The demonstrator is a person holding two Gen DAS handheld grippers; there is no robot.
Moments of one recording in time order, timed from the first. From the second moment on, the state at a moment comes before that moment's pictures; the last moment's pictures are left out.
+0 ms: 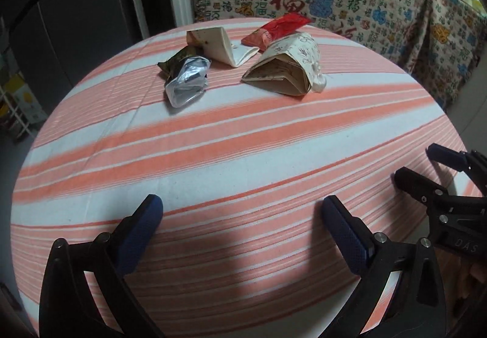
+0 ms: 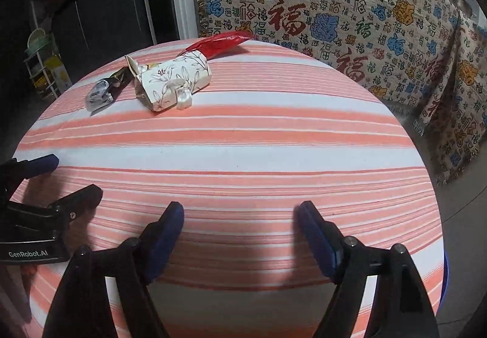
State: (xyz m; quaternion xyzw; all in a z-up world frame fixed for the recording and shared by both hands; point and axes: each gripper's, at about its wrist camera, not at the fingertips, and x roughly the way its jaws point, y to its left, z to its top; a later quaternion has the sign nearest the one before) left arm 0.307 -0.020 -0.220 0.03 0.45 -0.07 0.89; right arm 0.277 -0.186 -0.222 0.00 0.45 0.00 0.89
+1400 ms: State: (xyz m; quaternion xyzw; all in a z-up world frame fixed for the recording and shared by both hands) left arm 0.305 -0.023 -0.219 0.03 0.45 -0.07 0.89; right arm 0.276 -0.182 -0.221 0.00 0.44 -0.01 0.90
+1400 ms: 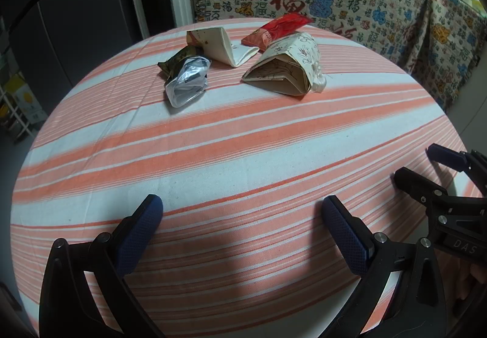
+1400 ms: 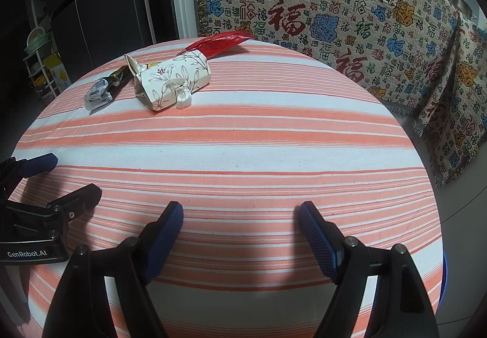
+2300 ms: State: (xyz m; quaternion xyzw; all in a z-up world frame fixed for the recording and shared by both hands) left arm 0.306 -0.021 -0.218 0.04 0.46 -0.07 0.89; right arm 0.346 -0.211 -0.221 0.02 0.45 0.01 0.89
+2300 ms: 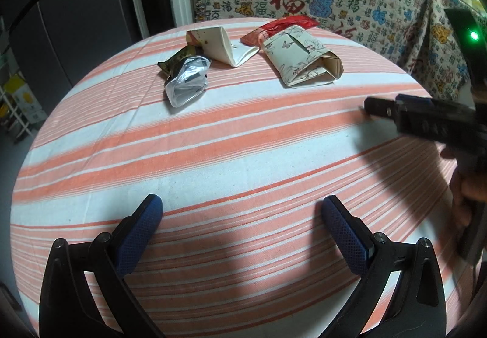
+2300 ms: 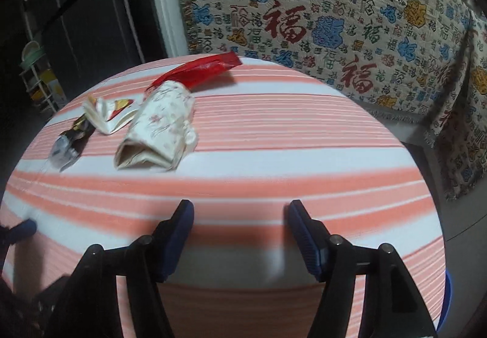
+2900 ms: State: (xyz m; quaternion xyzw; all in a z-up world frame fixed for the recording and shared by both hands) left arm 0.419 0.019 -0.202 -0.05 0.45 -0.05 0.89; right arm 0.342 -0.203 -0.210 0.07 0.43 0.08 0.90
